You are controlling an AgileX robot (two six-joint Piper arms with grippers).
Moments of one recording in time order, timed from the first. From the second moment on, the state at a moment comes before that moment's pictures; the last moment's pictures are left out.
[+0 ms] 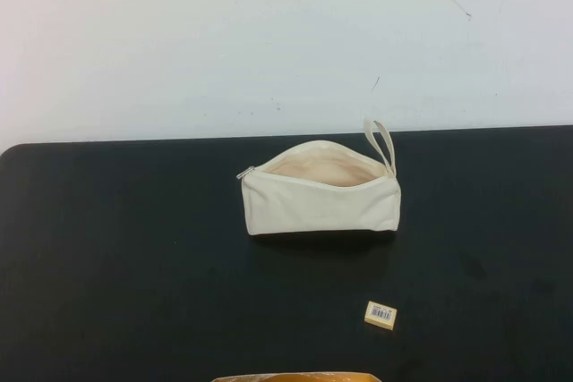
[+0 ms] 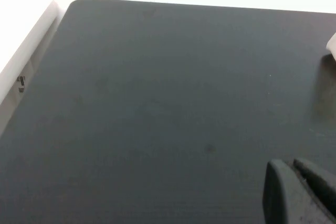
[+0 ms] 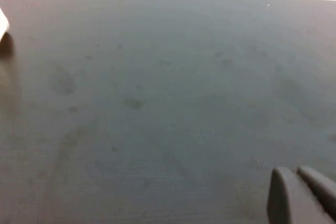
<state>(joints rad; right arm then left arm) -0.05 -0.01 0.03 -0.07 0.41 -0.02 0.01 -0.01 0.02 -0.14 0.37 0.00</state>
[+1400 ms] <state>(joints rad) -0.05 -0.01 0.03 0.02 0.41 0.03 0.01 -0.01 0.02 -0.14 0.37 0.00</state>
